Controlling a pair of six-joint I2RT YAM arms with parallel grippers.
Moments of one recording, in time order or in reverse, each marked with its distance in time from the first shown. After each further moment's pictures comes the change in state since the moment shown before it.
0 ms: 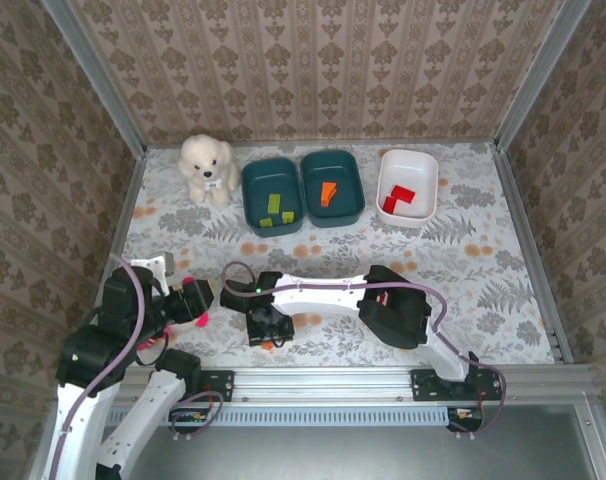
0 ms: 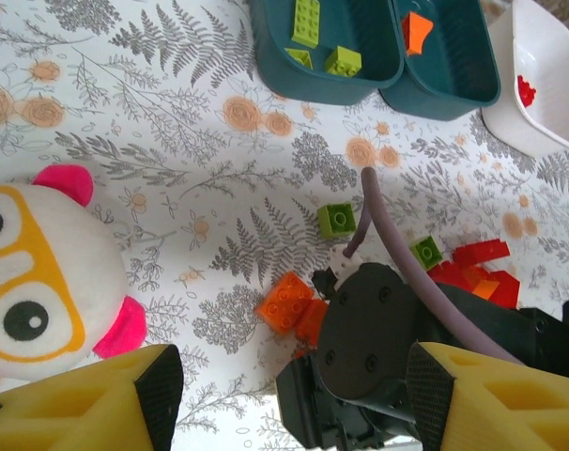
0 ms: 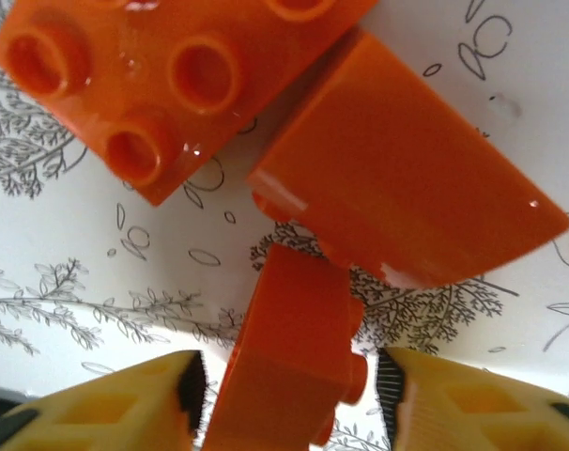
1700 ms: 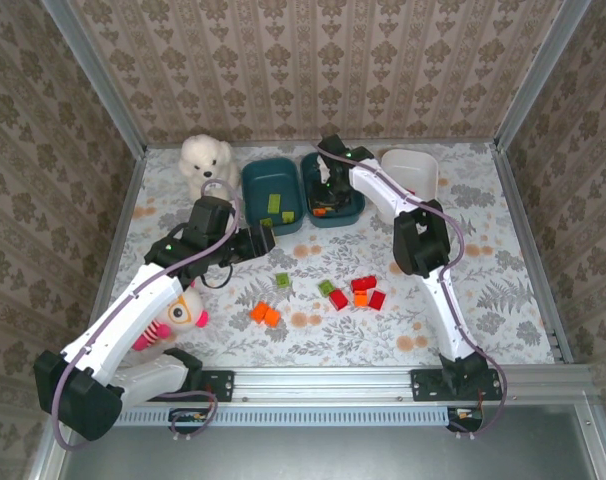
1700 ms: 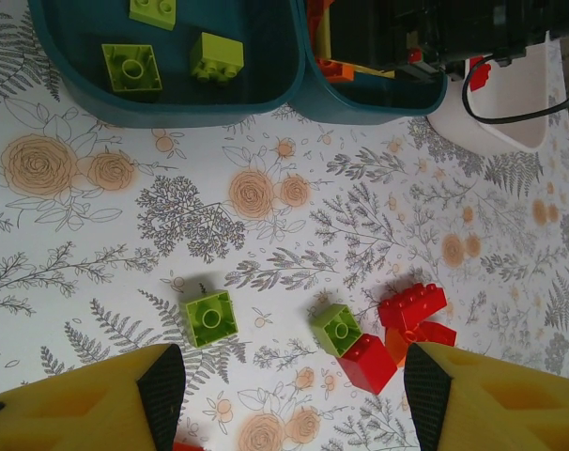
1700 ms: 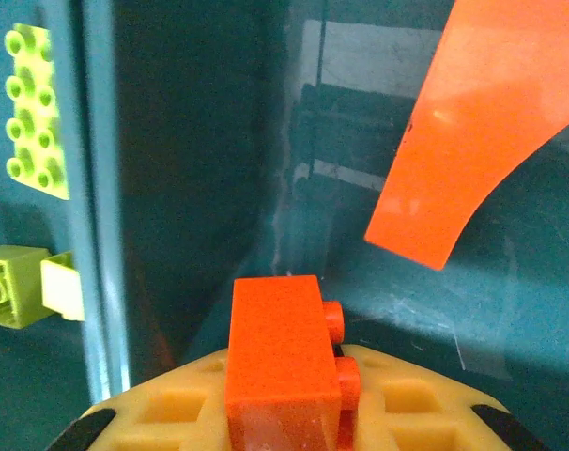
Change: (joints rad) left arm -0.171 0.618 -0.023 0.586 0.081 -0.126; right arm -0.788 0.267 0.542 -0.027 -0.131 -0.734
